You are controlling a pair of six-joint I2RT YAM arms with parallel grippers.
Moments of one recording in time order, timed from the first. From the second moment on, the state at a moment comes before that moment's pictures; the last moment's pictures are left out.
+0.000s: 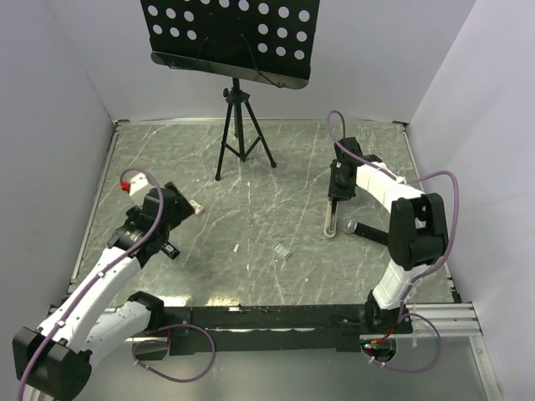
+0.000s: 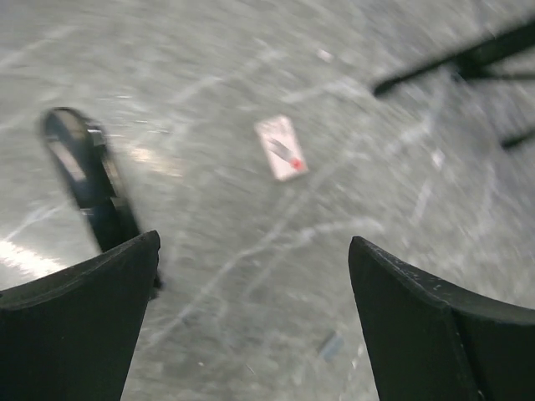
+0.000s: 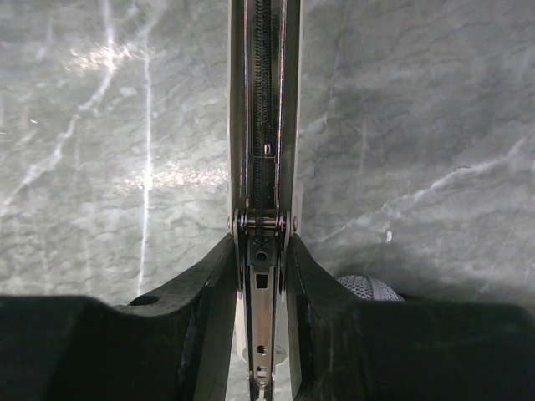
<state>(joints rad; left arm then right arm) -0.42 0.87 0.72 -0.52 -0.48 -0.83 0.20 1.73 1.25 -0.64 0.07 0.37</state>
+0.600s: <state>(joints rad) -0.06 1.21 0.80 -0.68 -0.57 -0.99 0.20 1.77 1.25 -0.63 0.03 0.36</state>
